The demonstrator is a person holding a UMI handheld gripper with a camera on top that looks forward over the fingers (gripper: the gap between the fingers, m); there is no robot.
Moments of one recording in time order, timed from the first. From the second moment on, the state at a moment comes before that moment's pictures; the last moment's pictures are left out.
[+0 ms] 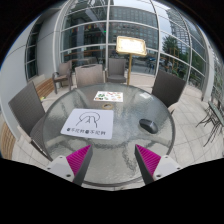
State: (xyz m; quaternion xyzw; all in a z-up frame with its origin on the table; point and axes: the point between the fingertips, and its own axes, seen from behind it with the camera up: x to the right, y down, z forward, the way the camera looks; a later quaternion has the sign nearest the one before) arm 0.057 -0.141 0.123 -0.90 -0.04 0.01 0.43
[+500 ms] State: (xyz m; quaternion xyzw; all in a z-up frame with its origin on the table) arm 0.235 -0.052 -0.006 -0.93 0.01 -0.04 0.36
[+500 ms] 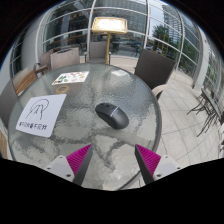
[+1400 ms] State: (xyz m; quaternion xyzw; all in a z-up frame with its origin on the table) arm 0.282 0.112 -0.017 -0.94 0.04 -0.01 0.33
